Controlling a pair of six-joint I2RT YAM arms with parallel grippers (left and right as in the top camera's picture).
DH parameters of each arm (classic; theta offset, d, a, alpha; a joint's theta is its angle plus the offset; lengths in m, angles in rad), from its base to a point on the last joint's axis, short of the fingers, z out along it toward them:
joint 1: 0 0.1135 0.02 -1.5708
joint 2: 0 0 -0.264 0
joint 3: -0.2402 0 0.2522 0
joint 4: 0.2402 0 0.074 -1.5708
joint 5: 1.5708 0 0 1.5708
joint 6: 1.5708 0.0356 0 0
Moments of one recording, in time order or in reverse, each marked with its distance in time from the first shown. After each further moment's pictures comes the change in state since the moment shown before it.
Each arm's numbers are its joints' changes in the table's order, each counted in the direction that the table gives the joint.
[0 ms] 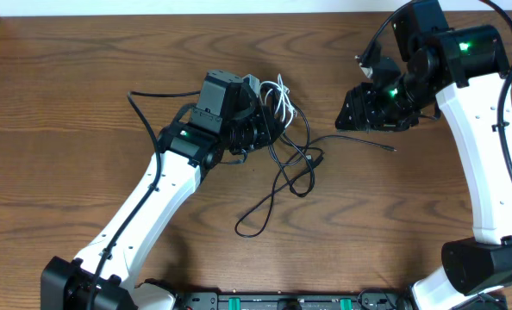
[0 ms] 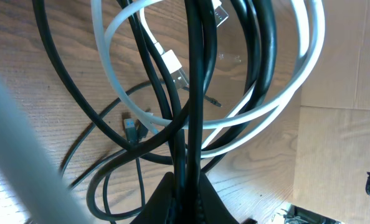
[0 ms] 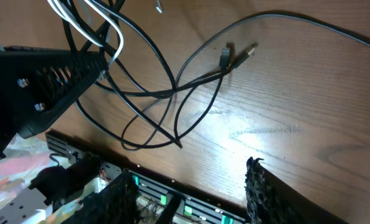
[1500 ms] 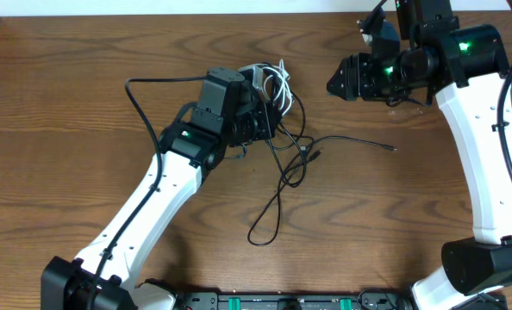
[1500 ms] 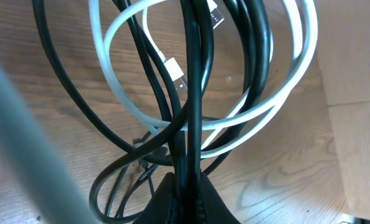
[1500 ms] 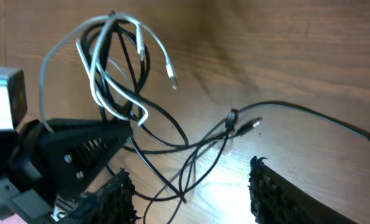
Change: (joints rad) left arm -0.013 0.000 0.000 -0.081 -0.109 0.194; right arm 0.000 0.000 0.000 -0.298 0.003 0.092
